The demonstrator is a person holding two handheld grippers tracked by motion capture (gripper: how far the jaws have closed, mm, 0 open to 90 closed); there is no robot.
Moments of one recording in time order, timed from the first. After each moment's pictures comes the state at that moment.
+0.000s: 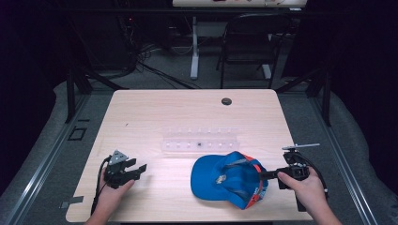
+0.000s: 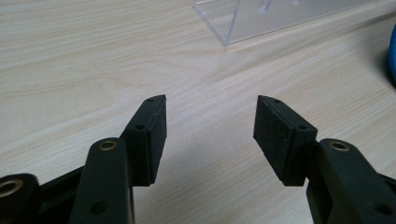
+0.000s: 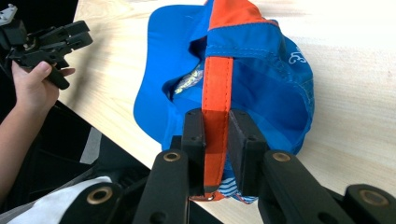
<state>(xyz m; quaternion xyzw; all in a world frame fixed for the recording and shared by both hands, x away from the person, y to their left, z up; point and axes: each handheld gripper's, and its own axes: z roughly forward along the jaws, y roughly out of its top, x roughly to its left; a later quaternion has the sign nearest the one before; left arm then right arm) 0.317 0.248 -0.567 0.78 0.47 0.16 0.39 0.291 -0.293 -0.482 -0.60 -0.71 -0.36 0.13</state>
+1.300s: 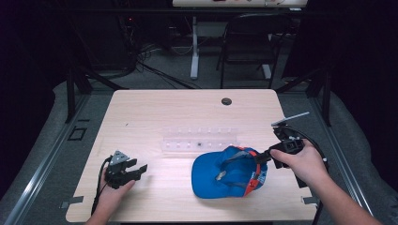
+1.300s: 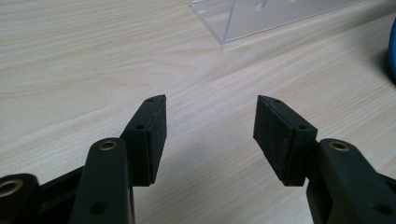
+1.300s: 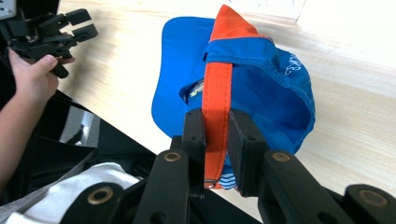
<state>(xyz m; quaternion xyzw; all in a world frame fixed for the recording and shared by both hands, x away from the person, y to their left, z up) 0.317 0.247 -0.567 0.78 0.47 0.16 0.39 0.324 -0.256 -0.402 -0.59 -0.75 -0.27 0.11</state>
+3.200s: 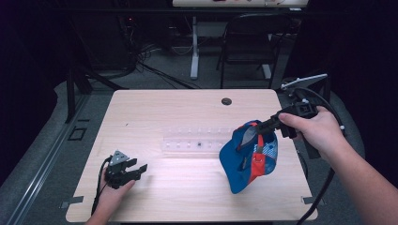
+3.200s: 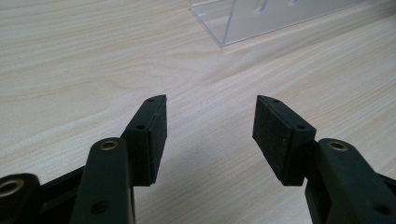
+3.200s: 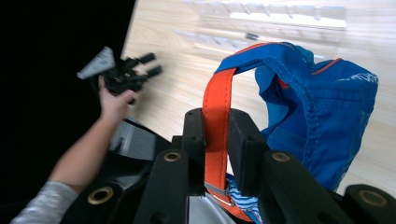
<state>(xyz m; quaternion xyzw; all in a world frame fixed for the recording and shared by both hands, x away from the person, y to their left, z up) 0.317 0.247 -0.567 0.78 0.46 0.16 0.39 0.343 -0.254 -0.300 -0.59 -0.73 -0.32 0.15</state>
